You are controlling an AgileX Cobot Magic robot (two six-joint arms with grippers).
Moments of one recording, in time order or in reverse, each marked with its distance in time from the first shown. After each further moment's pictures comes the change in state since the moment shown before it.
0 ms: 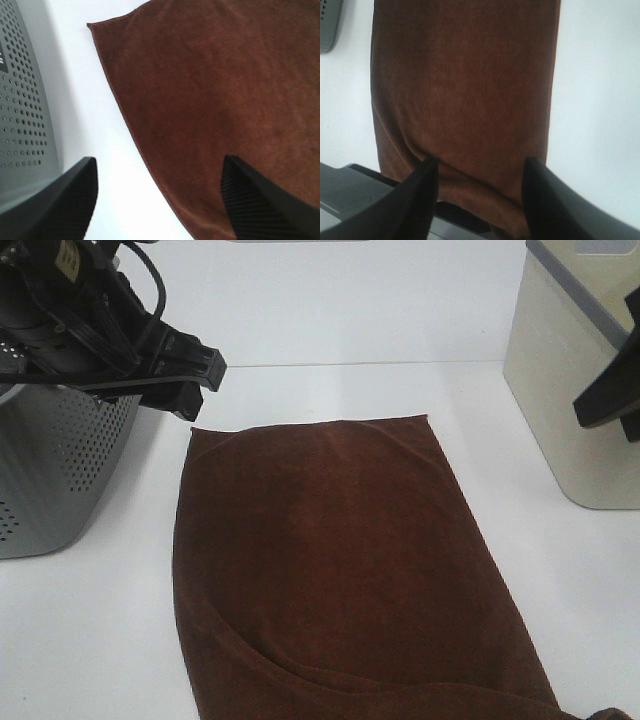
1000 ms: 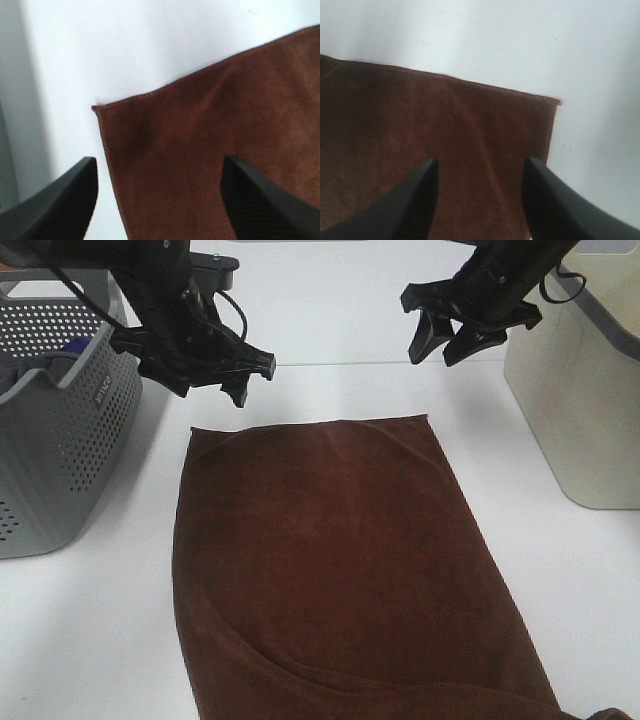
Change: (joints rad) left arm 0.173 0.615 -0.538 -0.058 -0.022 0.107; right arm 0.206 0.909 -0.830 -0.155 -0.179 0.044
